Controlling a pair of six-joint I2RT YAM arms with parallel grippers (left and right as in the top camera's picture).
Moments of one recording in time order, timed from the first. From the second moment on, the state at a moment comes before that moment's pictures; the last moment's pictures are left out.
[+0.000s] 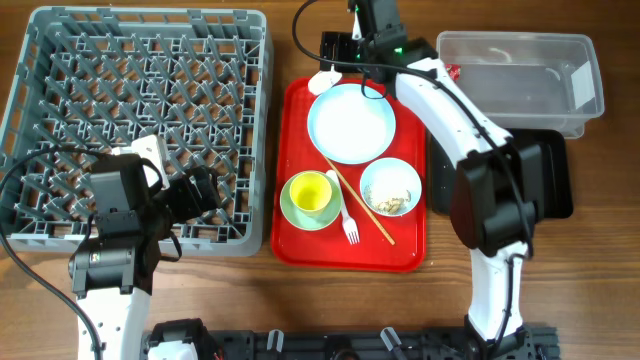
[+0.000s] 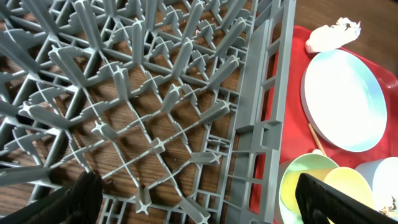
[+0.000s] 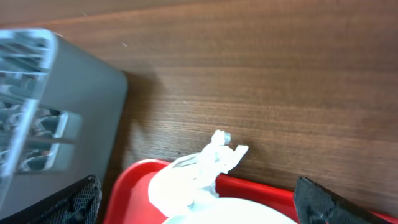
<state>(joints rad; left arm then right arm) 0.09 0.91 0.78 -0.73 0.15 -0.26 0.38 2.21 1.84 -0.45 -0.06 0.35</state>
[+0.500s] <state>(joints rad) 0.09 0.91 0.78 -0.73 0.15 -0.26 0.41 2.31 1.84 -0.45 -0.06 0.40</state>
